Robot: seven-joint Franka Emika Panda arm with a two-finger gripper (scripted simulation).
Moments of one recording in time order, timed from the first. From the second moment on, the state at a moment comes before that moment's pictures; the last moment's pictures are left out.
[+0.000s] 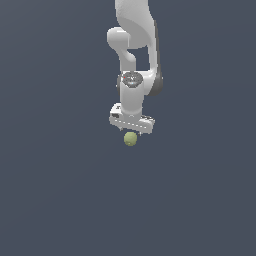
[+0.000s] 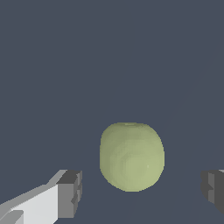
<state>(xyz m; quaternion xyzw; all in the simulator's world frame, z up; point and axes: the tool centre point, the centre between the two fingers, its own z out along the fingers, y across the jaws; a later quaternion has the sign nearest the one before) -0.084 0.014 0.092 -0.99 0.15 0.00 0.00</state>
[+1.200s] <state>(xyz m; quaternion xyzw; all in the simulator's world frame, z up) -0.086 0.014 0.043 -0.99 0.15 0.00 0.00</state>
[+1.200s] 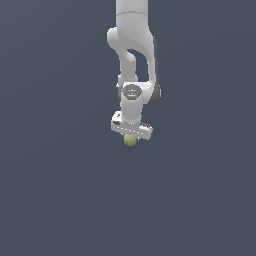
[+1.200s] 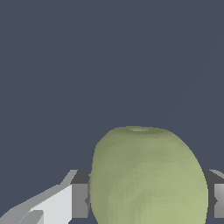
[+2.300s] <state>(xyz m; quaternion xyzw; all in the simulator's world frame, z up) -0.064 -0.002 0.084 -0.99 0.15 0.00 0.00</state>
